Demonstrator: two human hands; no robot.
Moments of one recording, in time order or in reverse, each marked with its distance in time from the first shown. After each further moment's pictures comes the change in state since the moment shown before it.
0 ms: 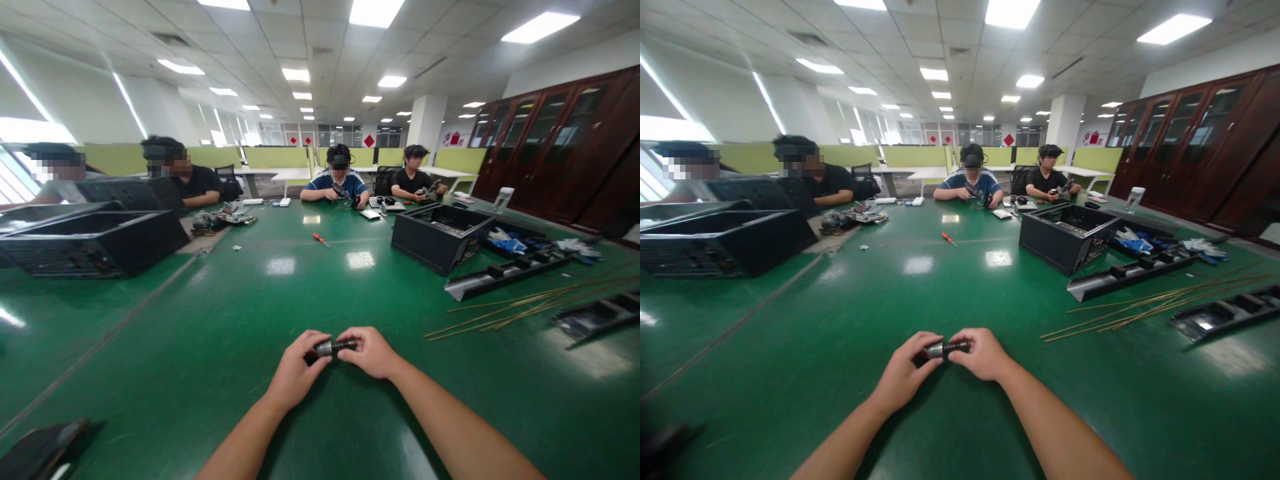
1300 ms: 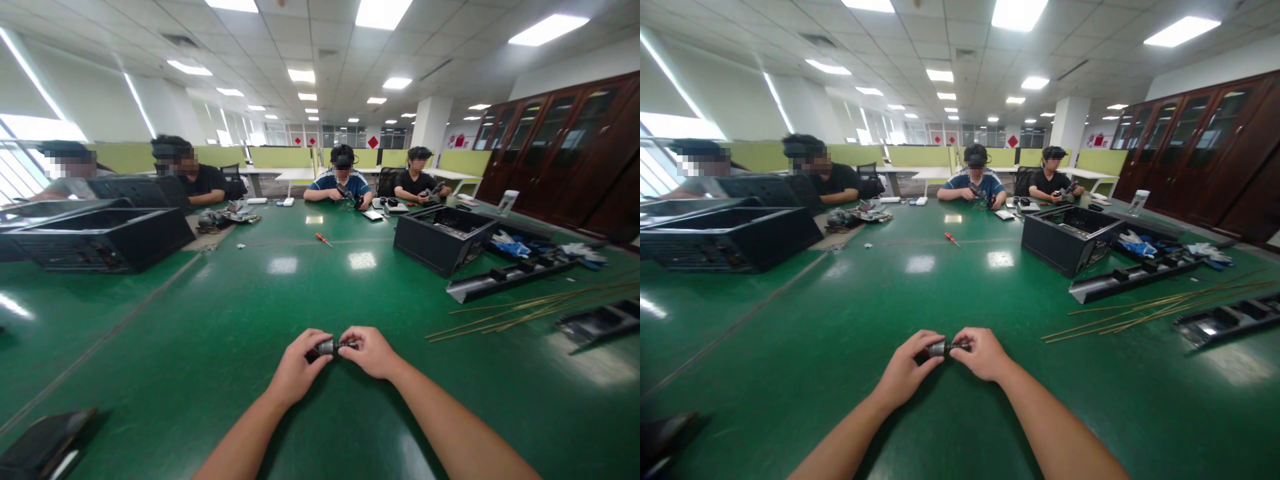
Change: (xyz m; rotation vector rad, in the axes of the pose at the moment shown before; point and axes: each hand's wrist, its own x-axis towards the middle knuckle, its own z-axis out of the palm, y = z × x) left_hand -0.001 0.002 0.000 0.004 -0.011 -0.031; right_hand 0.000 -0.002 0.000 -0.099 0.027 0.007
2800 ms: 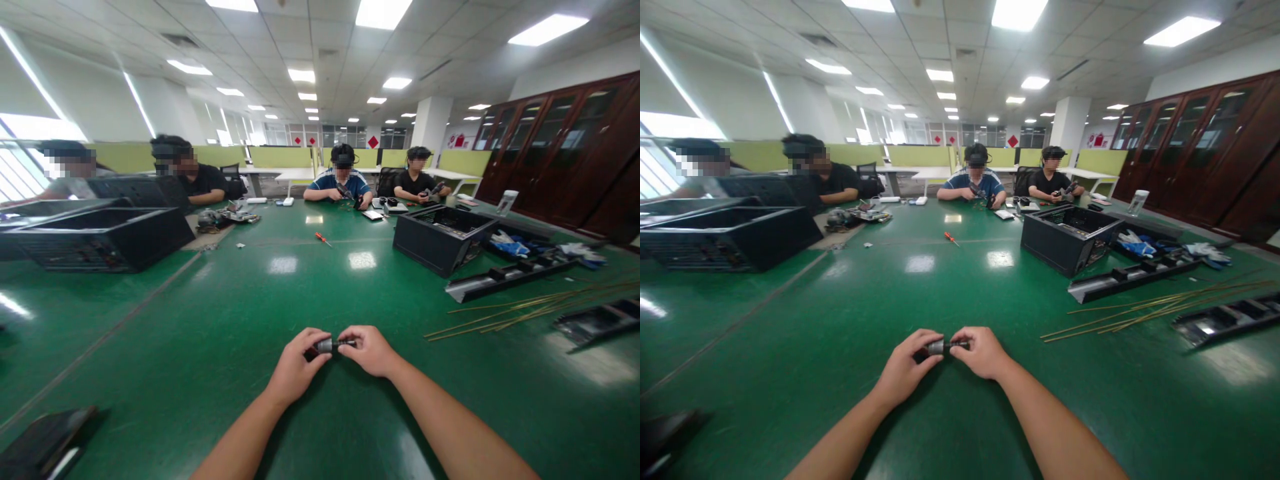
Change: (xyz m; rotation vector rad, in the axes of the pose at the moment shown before) left_hand 0.000 -0.002 0.001 0.013 0.027 0.025; right_hand 0.000 -0.001 -0.002 -0.073 0.011 -0.023
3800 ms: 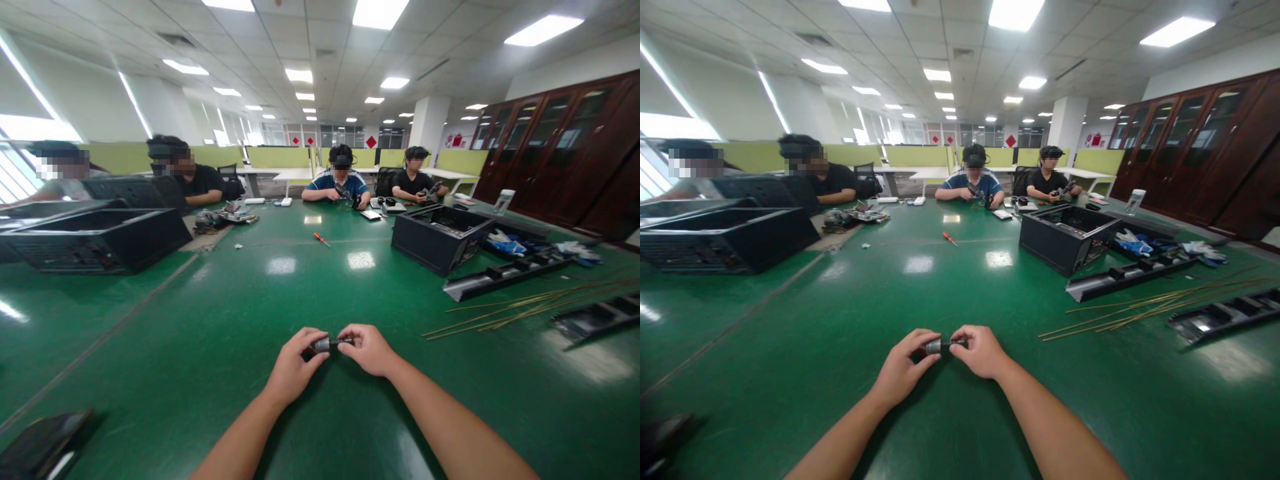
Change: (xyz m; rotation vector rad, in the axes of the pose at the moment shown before) left_hand 0.000 0.000 -0.001 -0.021 0.024 -0.002; right_hand 0.000 0.000 0.000 0.061 0.014 0.036
